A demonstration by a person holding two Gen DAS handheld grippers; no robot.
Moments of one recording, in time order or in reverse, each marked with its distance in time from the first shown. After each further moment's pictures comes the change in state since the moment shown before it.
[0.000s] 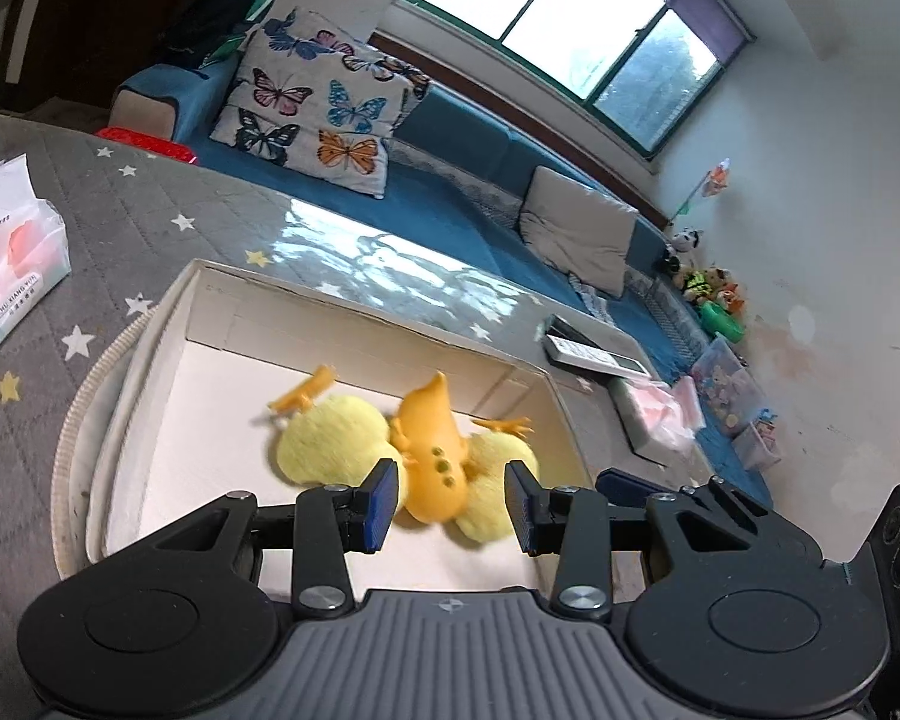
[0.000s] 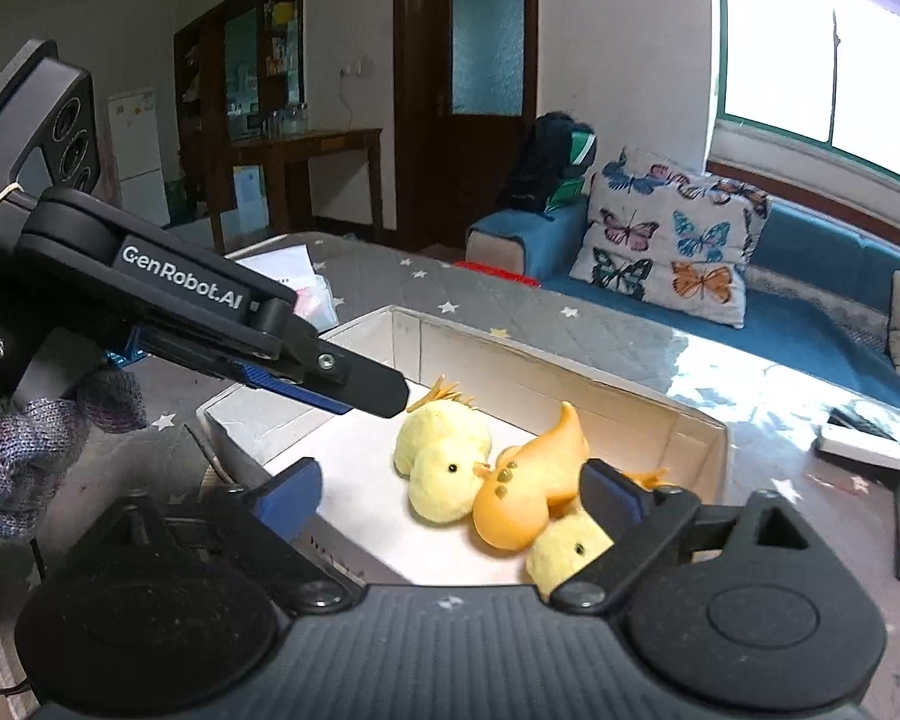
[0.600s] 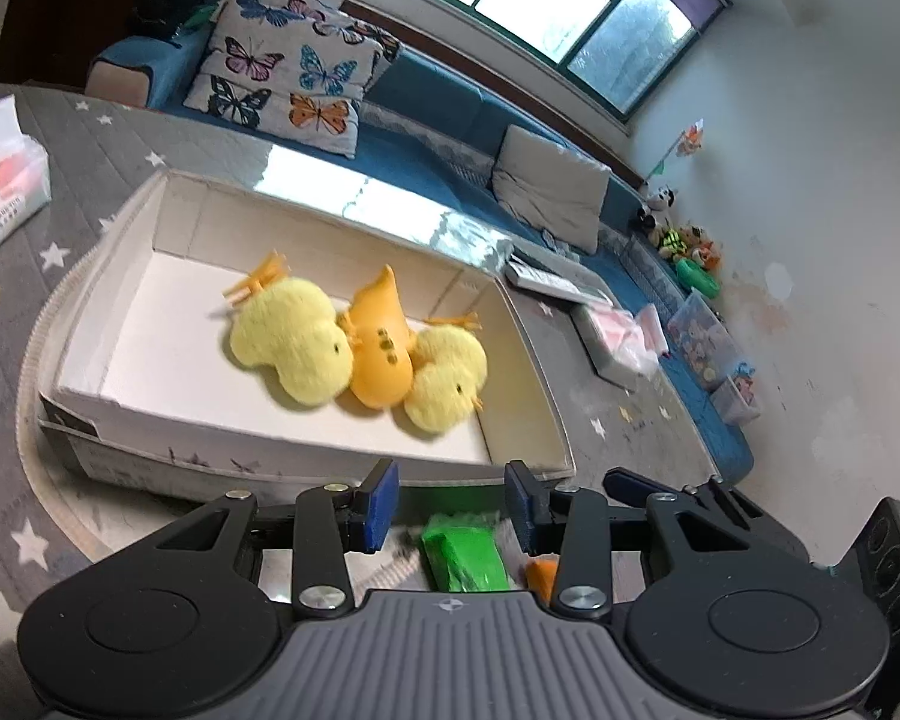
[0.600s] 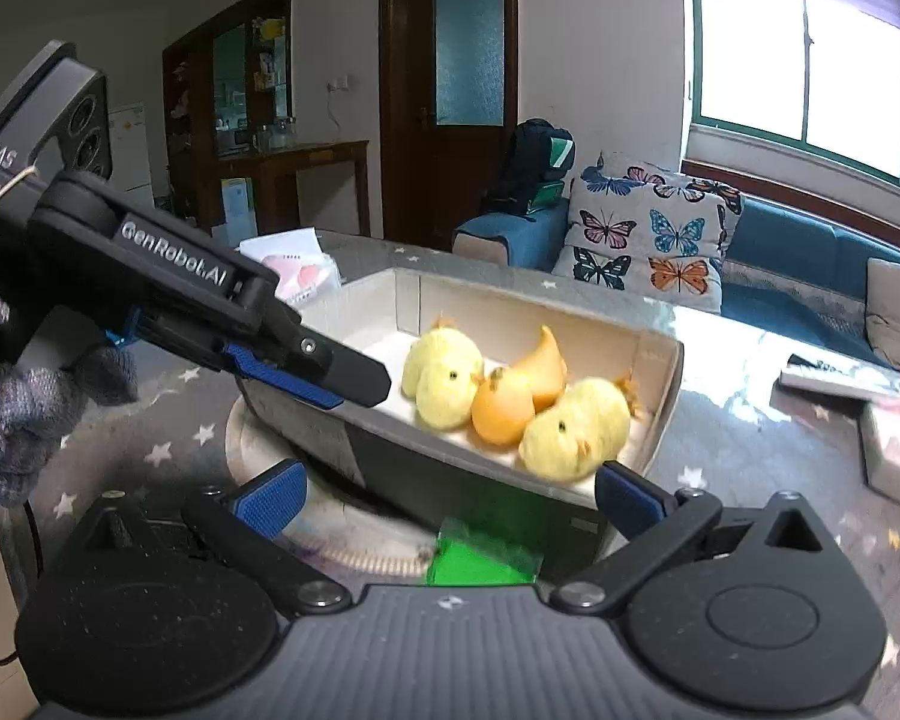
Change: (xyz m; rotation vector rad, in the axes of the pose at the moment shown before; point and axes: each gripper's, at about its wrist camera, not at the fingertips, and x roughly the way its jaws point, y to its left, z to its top) left arm -0.005 -0.021 -0.052 0.023 0.077 -0.039; right arm -0.052 0.010 -0.059 0.025 -0.024 -0.021
